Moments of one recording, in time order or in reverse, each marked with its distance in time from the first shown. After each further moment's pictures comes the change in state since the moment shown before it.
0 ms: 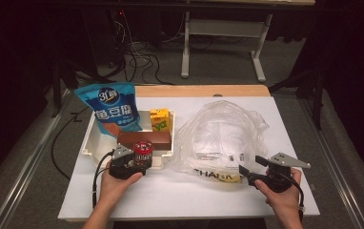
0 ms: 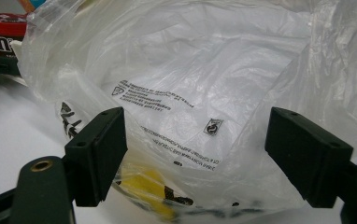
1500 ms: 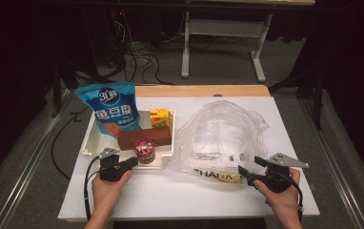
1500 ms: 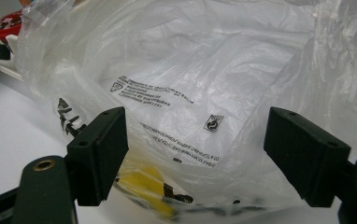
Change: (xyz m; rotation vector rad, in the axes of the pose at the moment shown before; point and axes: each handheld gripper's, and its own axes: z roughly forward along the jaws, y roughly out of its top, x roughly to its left) left arm 0.006 0.000 -0.032 -0.033 0.086 -0.235; right arm 0.000 -0.002 0.003 0.014 -0.001 0.001
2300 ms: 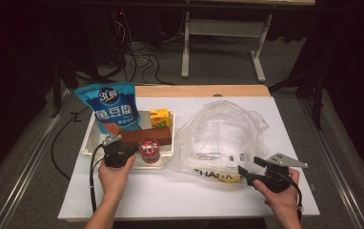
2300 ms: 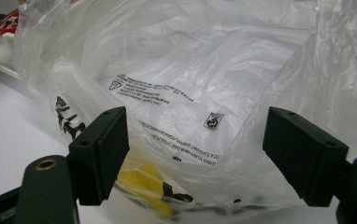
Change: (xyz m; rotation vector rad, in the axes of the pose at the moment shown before) left arm -0.007 0.030 0.029 -0.039 0.027 -0.024; right arm -0.001 -0.001 0.002 0.004 -0.001 0.004
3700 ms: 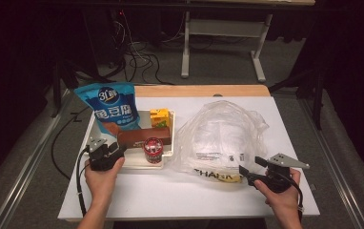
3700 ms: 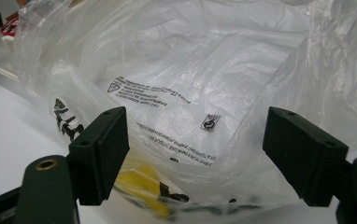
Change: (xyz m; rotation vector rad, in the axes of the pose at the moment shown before) left arm 0.026 -0.004 -0.033 -0.118 0.152 0.040; right arm -0.001 0.000 -0.003 -0.012 -0.006 0.005
